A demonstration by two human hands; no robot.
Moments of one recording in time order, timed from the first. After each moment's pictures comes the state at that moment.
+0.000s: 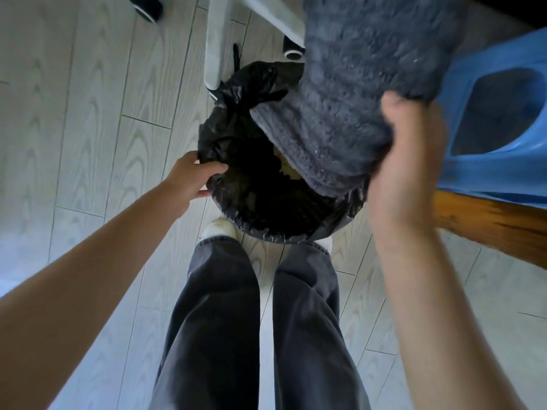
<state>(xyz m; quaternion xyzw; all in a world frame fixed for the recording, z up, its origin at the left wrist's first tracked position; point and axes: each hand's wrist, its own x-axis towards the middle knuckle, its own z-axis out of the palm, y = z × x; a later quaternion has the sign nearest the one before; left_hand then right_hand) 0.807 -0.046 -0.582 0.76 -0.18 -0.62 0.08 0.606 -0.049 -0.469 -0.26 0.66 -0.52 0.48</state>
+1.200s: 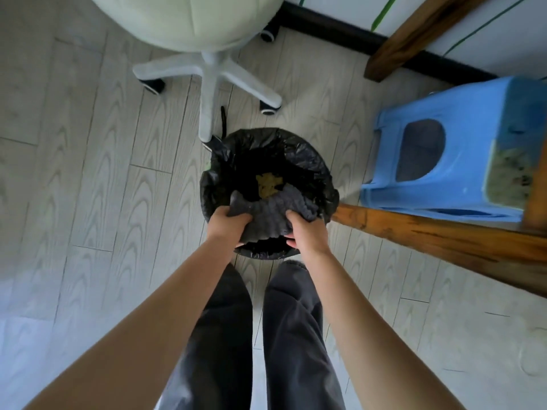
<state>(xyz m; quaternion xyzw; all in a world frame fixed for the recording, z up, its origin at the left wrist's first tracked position) 0.741 -0.023 -0.507 0.78 -0.14 -0.61 0.08 0.614 -0.003 -0.488 -0.06 0.81 -0.17 0.56</state>
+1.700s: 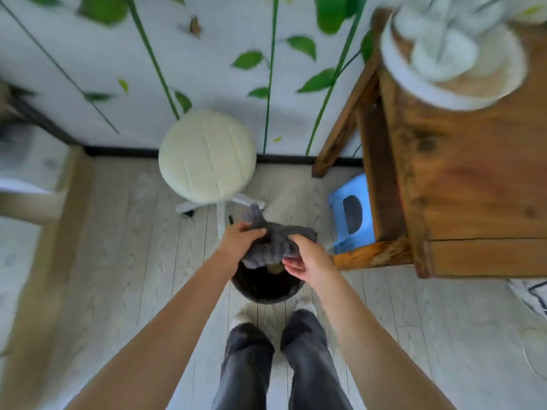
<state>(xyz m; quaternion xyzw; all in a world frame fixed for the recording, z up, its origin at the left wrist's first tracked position) 0.748 -0.073 -0.194 0.66 -0.37 -0.64 0.15 0.620 -0.021 -0.209 0.05 0.71 -0.30 0.63</state>
